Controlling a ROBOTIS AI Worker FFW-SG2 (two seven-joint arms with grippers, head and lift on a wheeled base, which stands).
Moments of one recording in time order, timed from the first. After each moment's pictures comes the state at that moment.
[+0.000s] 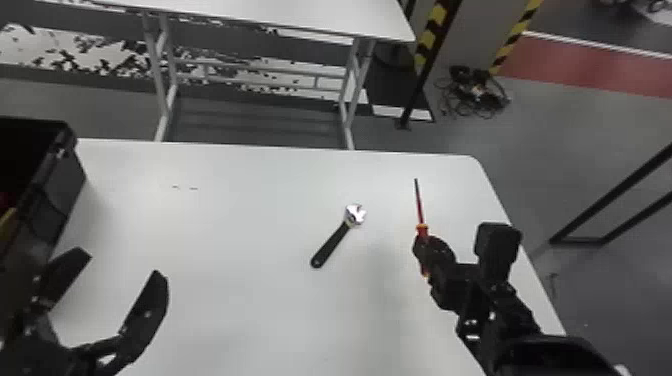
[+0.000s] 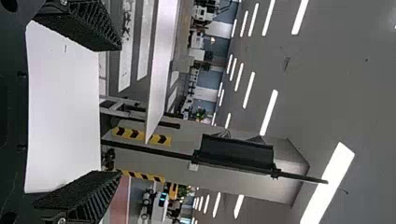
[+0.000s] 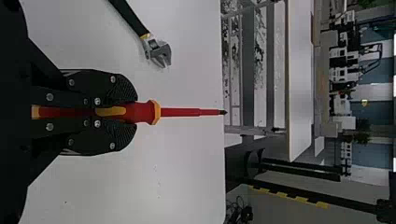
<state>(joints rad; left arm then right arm) 0.73 0.22 -0.07 -1.90 0.35 -0.45 -0.35 0.46 -0.05 -0.18 -2.06 -0.06 0.58 0.12</state>
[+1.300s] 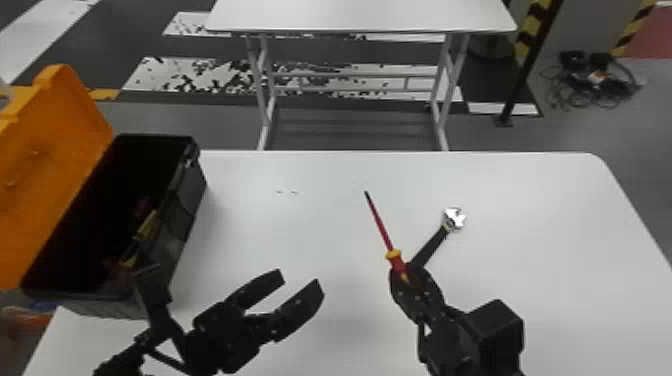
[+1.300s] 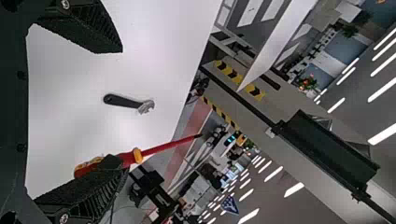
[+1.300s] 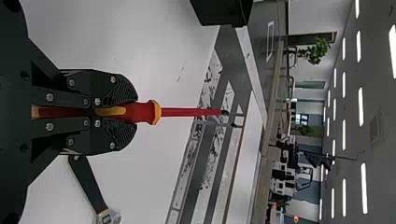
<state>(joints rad) 0.61 0.16 0.07 -2.12 0.61 0.58 -0.56 0.69 -0.14 0.29 -2.16 0.20 0.23 0.12</state>
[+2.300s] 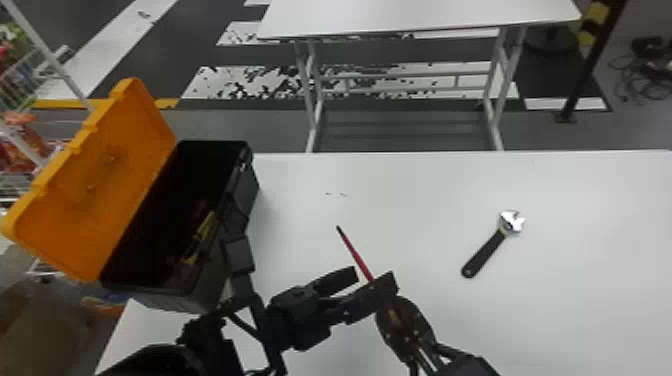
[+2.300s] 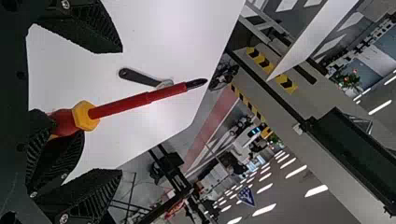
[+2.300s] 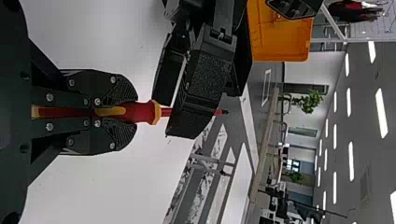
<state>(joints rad) 0.50 0.13 0.08 -2.16 0.66 0.85 -0.52 0.69 -0.21 0.51 -2.16 0.31 0.22 0.09</state>
